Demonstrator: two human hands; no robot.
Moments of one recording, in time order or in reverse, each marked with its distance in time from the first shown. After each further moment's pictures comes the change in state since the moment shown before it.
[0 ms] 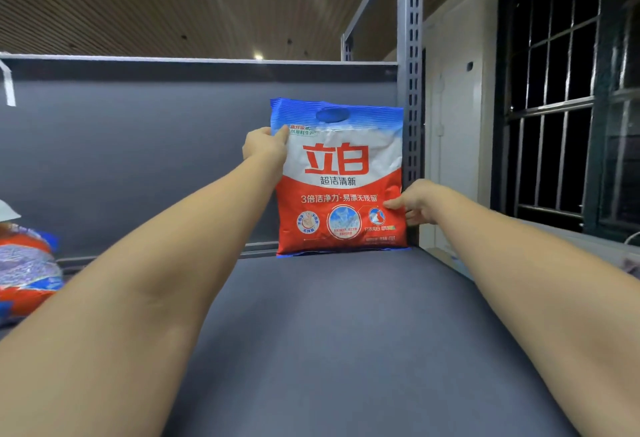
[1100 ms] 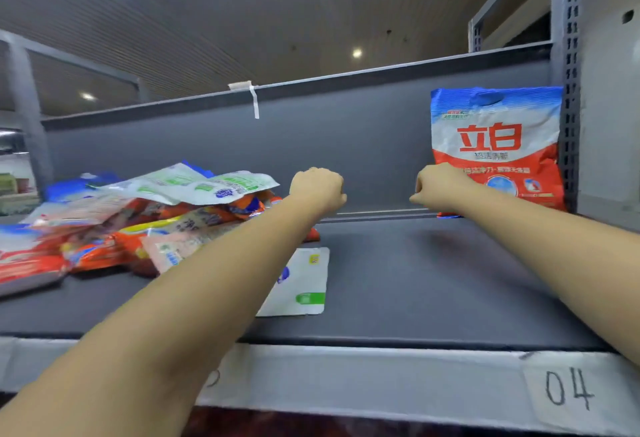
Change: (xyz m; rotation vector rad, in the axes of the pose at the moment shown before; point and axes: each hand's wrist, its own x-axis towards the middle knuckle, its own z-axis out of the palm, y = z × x) left_hand -0.104 -0.004 -0.228 1.595 -0.240 0.459; right_hand -0.145 -0.067 0.154 -0.960 0.090 -0.607
